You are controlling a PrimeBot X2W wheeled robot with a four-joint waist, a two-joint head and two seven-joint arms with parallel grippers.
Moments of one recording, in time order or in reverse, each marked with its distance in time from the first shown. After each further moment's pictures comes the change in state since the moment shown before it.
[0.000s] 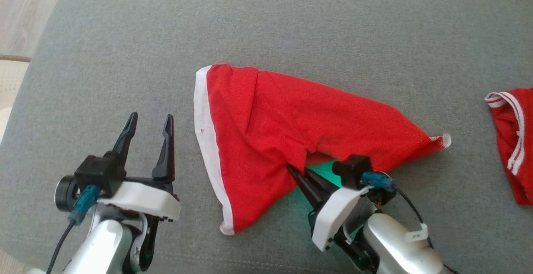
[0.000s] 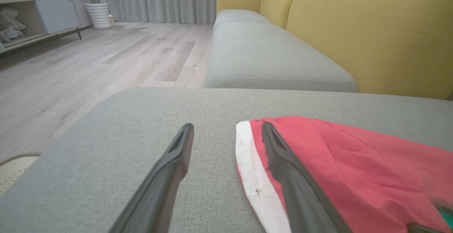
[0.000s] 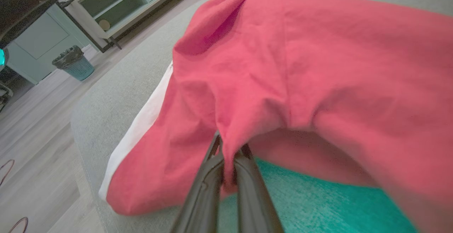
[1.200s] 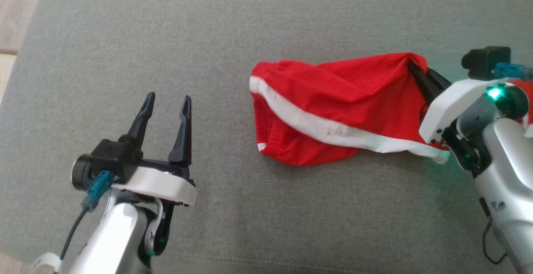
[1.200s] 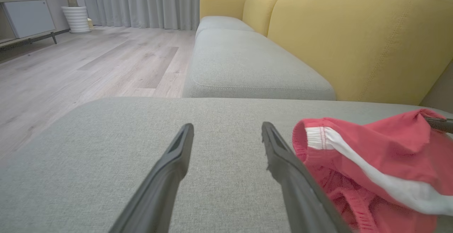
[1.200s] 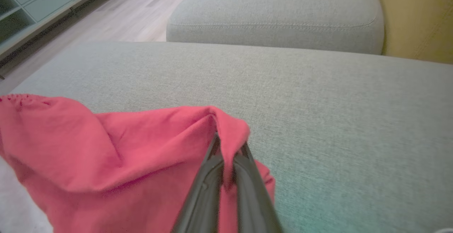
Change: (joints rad) left arm -0.068 -0.072 0.001 0.019 0.040 -0.048 -0.009; right arm -0.243 -0.262 -0.309 0.010 0.103 0.000 0.229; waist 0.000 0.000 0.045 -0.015
